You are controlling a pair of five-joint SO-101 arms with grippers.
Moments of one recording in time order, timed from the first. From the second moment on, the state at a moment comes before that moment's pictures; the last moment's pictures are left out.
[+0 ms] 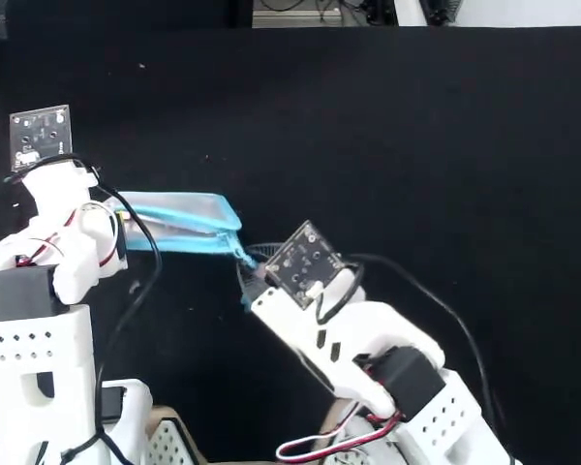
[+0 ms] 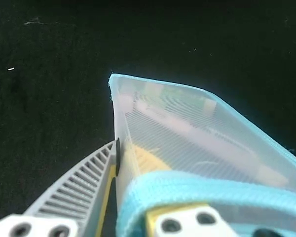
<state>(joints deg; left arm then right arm) -10.8 -52.9 30.7 77.0 2.5 -39.4 -77.5 63.1 51.6 8.4</state>
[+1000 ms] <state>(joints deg) -10.8 -52.9 29.1 77.1 2.5 -38.8 -55.6 32.3 65.7 14.0</state>
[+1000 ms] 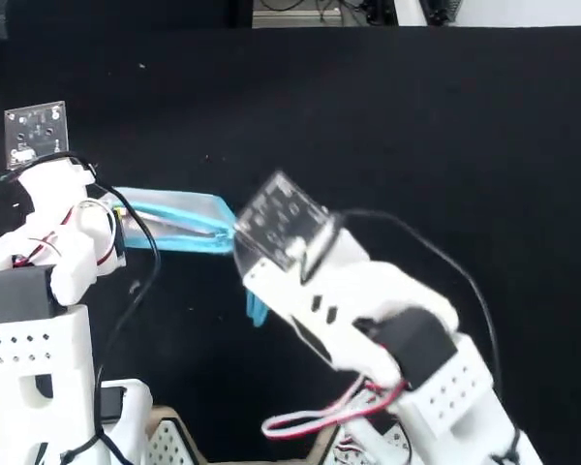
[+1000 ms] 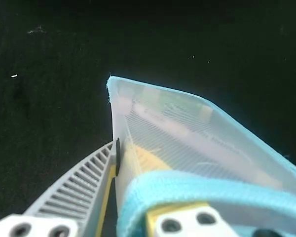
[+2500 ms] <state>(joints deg) -4.7 -63.6 37.0 70.7 -12.6 -34.3 -20.7 -19.7 93.8 19.6</state>
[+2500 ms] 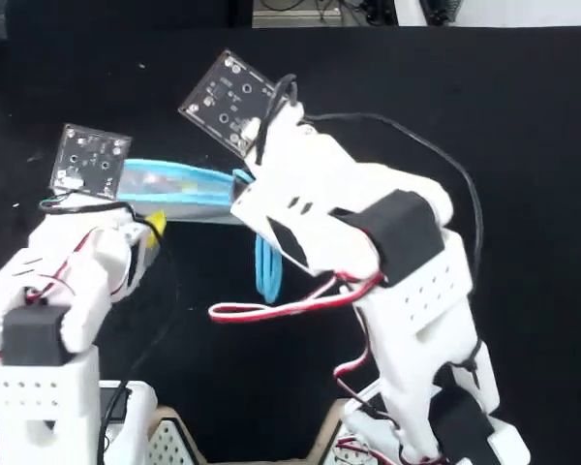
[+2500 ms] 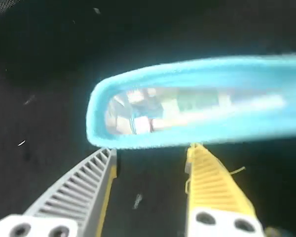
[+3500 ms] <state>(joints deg) -4.0 -86.6 50.9 67.5 2.2 -46.2 -21.4 -20.6 96.1 24.7</state>
